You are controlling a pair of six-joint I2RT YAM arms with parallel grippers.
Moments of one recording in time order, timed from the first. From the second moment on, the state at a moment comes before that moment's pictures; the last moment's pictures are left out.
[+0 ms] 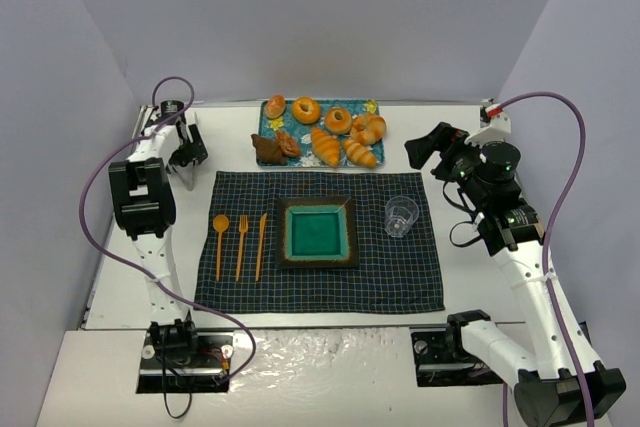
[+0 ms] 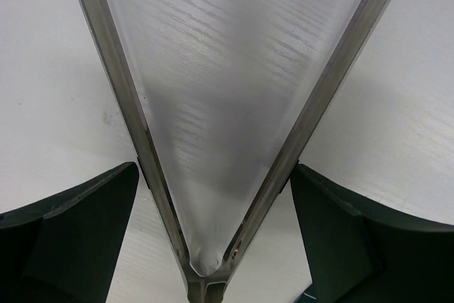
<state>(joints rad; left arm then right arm) 0.13 2.26 1.83 -0.65 -0.19 -0.29 0.16 0.93 0.99 -0.27 -0.10 0.49</state>
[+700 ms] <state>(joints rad) 0.14 2.24 1.78 -0.57 -0.12 -0.31 0.16 0.89 0.96 -0.27 -0.10 0.50</state>
